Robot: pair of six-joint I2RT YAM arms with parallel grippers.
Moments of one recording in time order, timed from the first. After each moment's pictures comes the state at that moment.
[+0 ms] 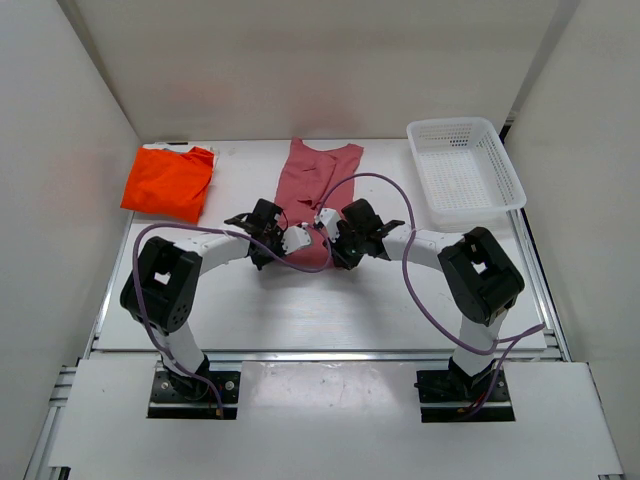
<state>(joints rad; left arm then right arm) -0.47 1.73 1.00 -0.40 0.02 0.79 0.67 1.83 1.08 -0.19 -0.29 -0.32</state>
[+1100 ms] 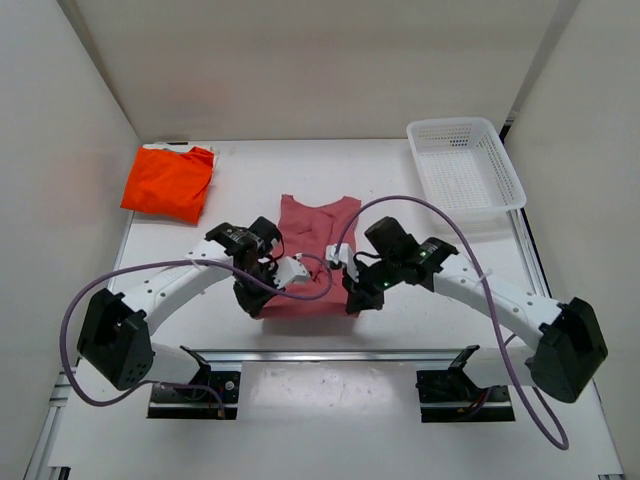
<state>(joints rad) -0.63 1.37 1.02 -1.14 0.23 0.51 0.79 1.29 0.96 -0.68 -0.66 -0.46</state>
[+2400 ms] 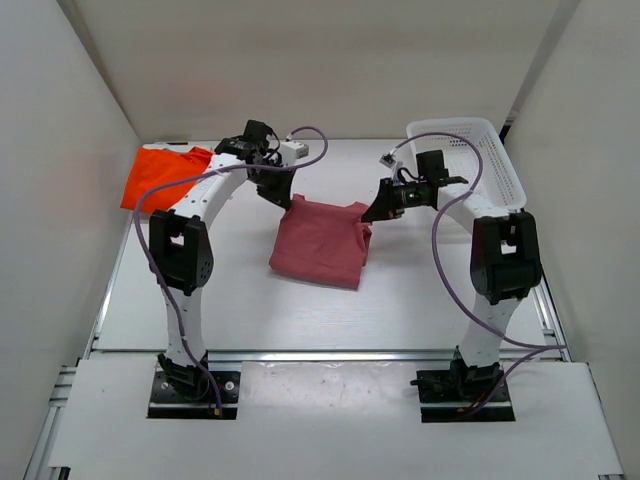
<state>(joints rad) -0.32 2.05 1.89 -0.96 0.45 0.29 0.20 1.89 1.34 -0.37 -1.03 0.00</state>
